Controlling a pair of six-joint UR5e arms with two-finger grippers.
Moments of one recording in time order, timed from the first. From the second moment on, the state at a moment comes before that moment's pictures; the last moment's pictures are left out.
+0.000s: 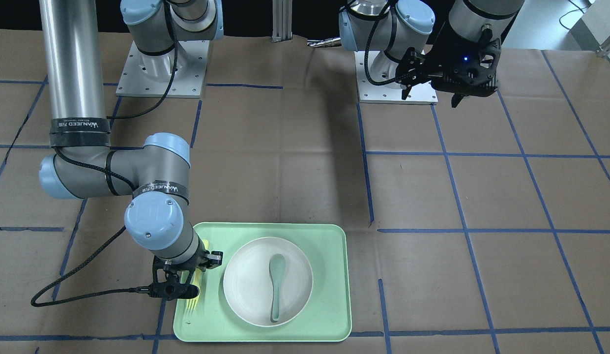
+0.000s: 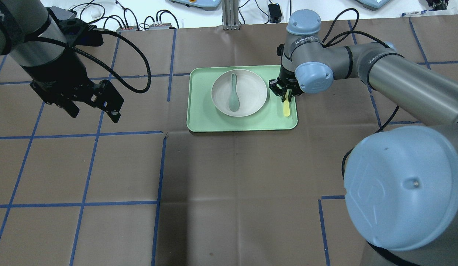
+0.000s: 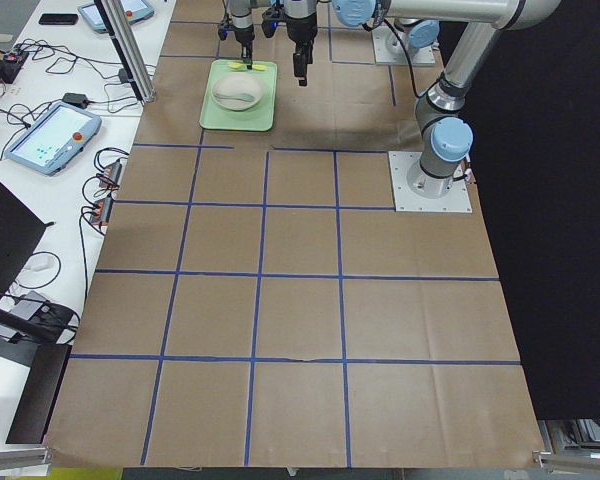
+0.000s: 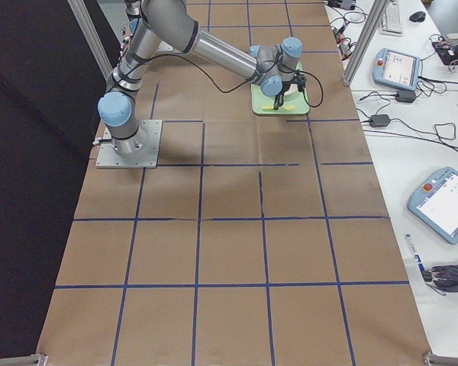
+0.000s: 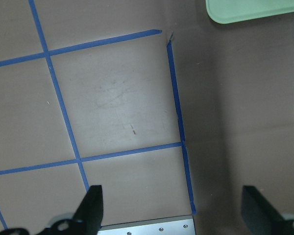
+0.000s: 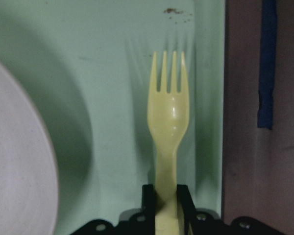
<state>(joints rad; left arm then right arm) -1.51 -1.48 -1.60 -1.74 1.60 0.23 1.67 -0.94 1.53 -2.12 -1.57 0.15</state>
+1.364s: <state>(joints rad) -1.51 -1.48 -1.60 -1.74 1.60 0.23 1.63 -1.22 1.51 -1.83 -1.58 0.05</state>
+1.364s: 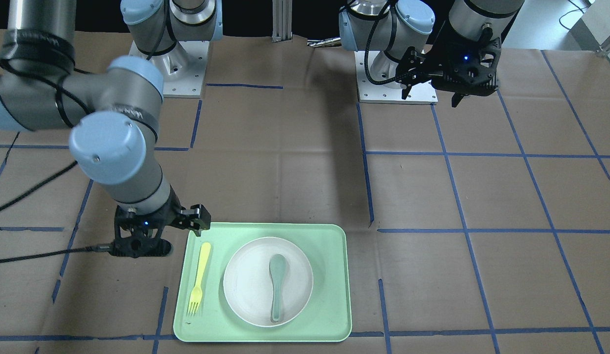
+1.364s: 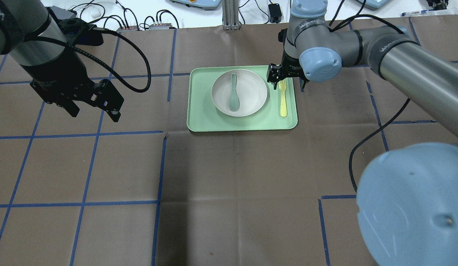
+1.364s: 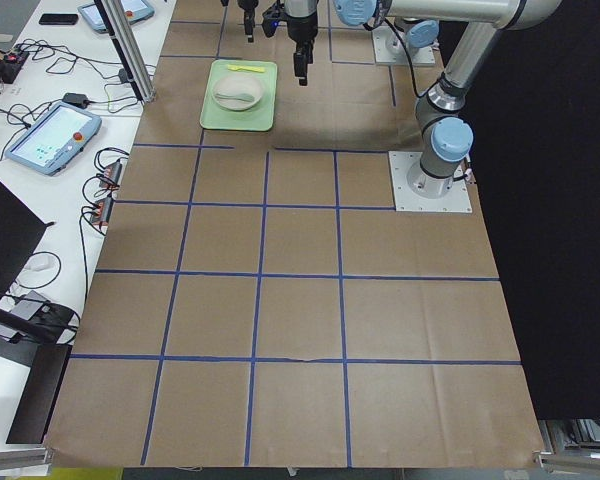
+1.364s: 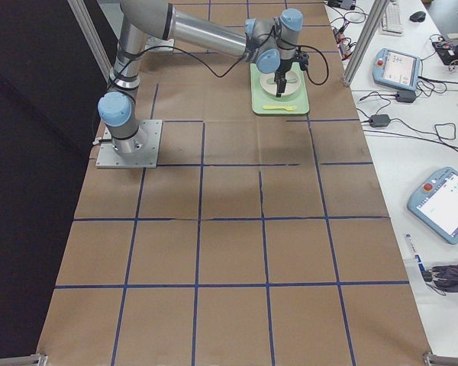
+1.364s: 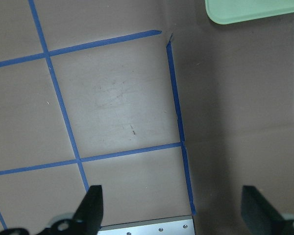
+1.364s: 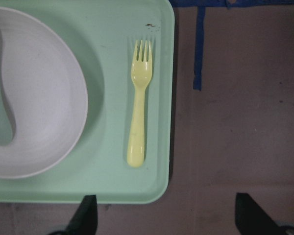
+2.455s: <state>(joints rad) -1.51 -1.48 -1.60 -1.74 1.60 0.23 1.58 -1.60 1.60 -1.45 -1.58 0.01</state>
